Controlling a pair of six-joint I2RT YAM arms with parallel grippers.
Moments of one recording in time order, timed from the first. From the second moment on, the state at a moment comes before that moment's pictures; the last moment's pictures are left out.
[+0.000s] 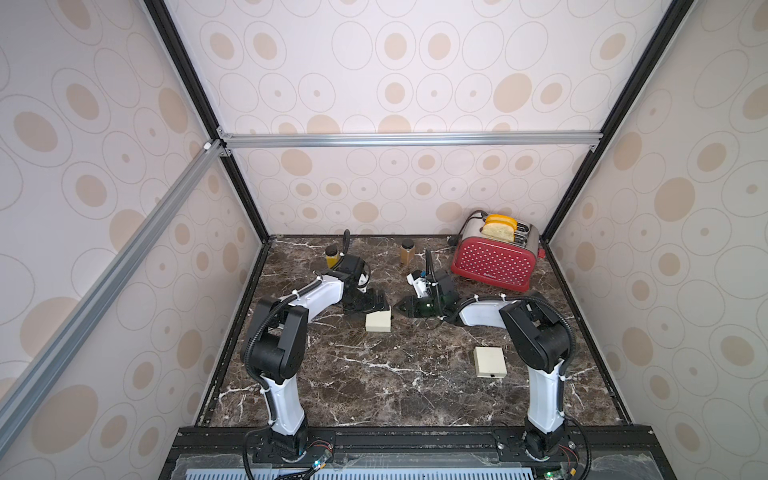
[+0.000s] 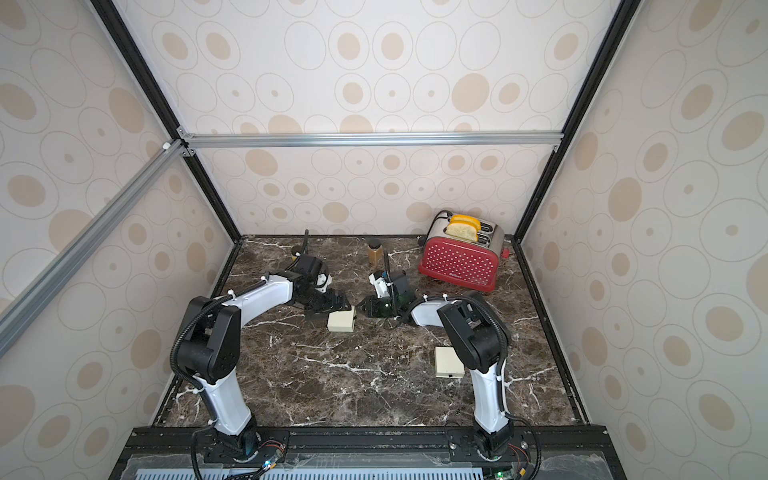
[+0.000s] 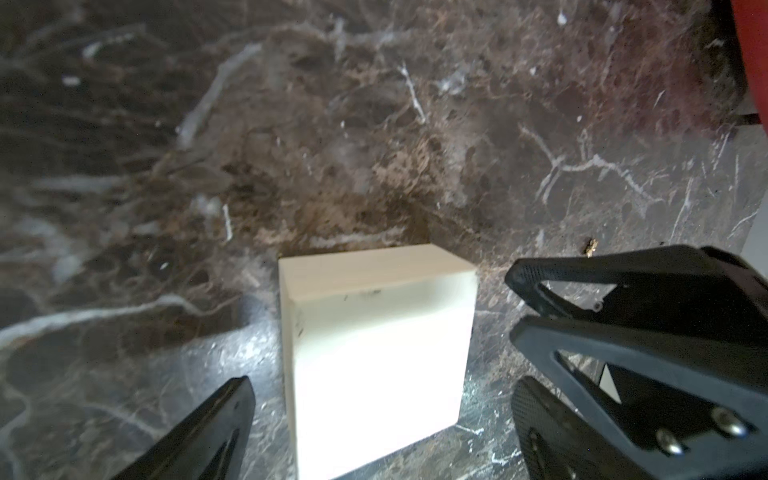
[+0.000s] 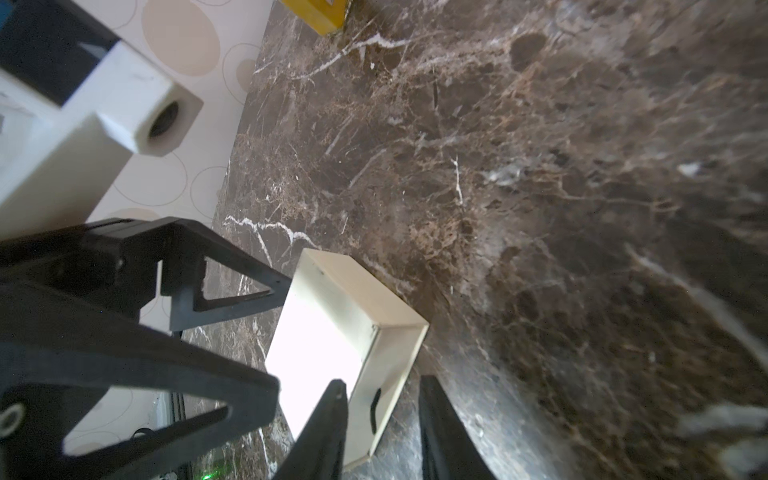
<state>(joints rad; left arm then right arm) -0.31 1.84 1.26 -0.66 0.37 -0.45 0.67 2.02 1.12 0.24 -0.55 0.58</state>
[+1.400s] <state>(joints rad) -0.29 1.85 1.20 -0.67 0.39 -0.42 0.69 2.07 1.08 0.33 -0.60 0.67</state>
